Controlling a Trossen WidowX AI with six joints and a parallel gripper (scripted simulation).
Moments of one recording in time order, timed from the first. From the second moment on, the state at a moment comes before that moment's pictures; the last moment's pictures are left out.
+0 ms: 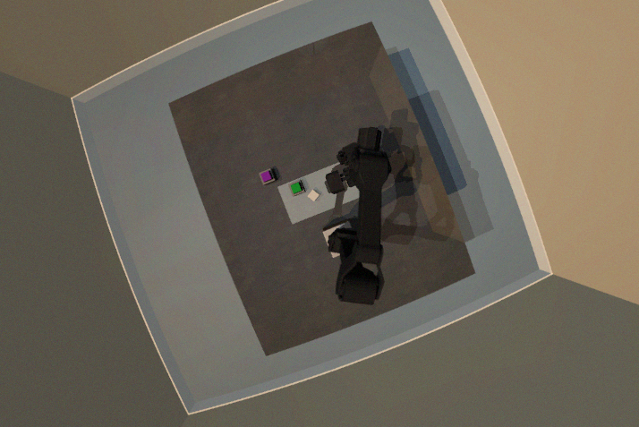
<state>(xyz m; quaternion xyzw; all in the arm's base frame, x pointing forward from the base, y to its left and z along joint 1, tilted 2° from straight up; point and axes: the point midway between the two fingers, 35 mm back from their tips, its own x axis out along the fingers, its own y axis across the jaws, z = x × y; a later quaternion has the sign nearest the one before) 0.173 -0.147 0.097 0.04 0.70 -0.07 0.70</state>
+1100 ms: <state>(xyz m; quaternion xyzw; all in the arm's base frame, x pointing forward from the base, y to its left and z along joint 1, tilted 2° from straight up) 0.168 -0.152 0.004 0.04 0.70 -0.07 0.71</state>
